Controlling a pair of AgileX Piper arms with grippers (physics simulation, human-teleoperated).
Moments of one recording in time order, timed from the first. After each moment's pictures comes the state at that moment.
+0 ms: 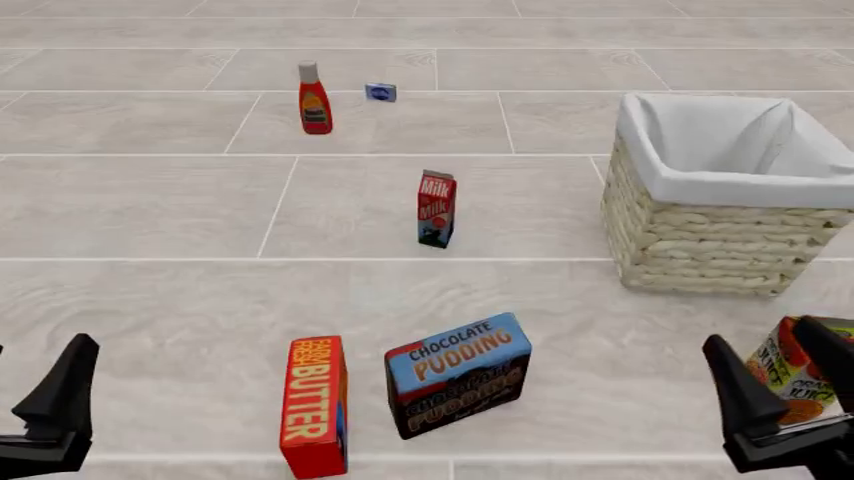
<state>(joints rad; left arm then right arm) 0.00 0.00 0.00 0.00 0.00 0.17 0.19 0.00 -0.13 -0.10</state>
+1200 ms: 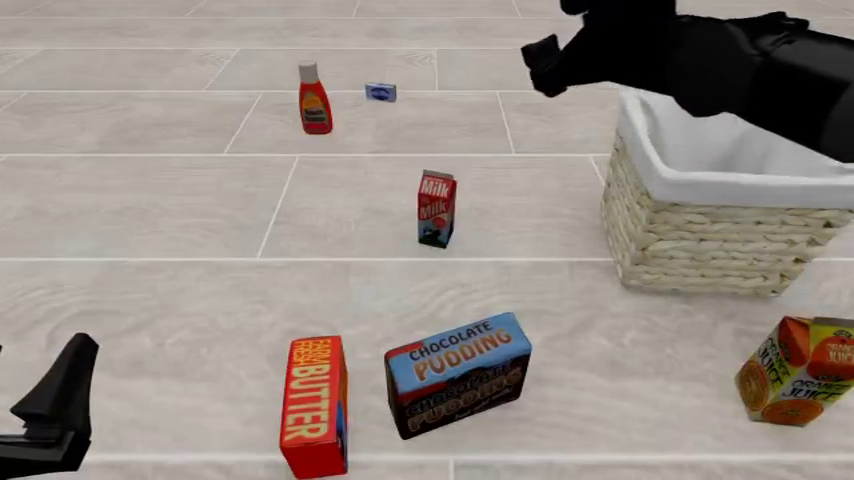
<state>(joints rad) 0.00 0.00 -0.01 0.01 0.00 0.31 1.61 -1.43 0.14 -0.34</state>
